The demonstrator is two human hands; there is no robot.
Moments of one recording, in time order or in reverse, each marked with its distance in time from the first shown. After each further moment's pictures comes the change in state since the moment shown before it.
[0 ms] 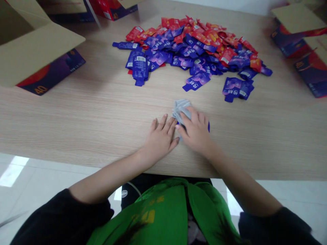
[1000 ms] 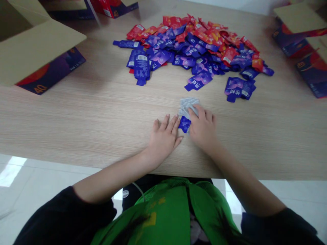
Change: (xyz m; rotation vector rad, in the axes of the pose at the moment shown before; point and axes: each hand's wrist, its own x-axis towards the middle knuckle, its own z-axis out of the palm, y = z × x) left_hand 0.003 0.008 -0.012 0.067 -0.039 -0.027; right_hand 0.000 0.000 0.013 -0.168 -0.043 0.098
